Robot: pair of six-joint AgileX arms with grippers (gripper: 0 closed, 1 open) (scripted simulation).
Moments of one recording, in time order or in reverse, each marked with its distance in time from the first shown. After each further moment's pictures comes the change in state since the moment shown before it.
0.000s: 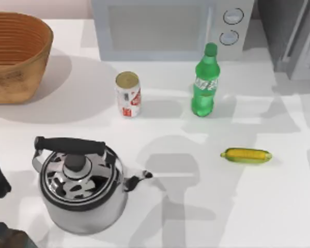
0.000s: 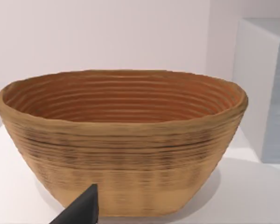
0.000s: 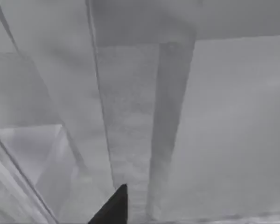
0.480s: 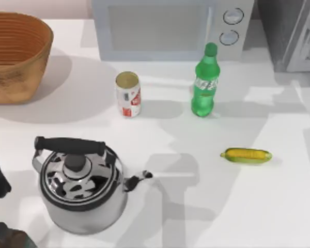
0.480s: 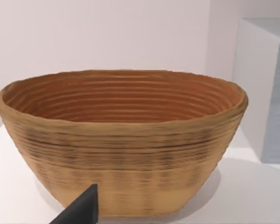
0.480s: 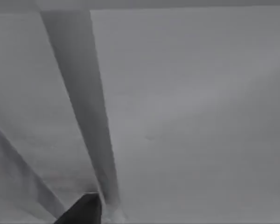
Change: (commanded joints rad) left arm 0.000 0.000 0.000 0.000 0.000 0.000; right arm 0.000 0.268 0.336 -0.067 0.005 0.002
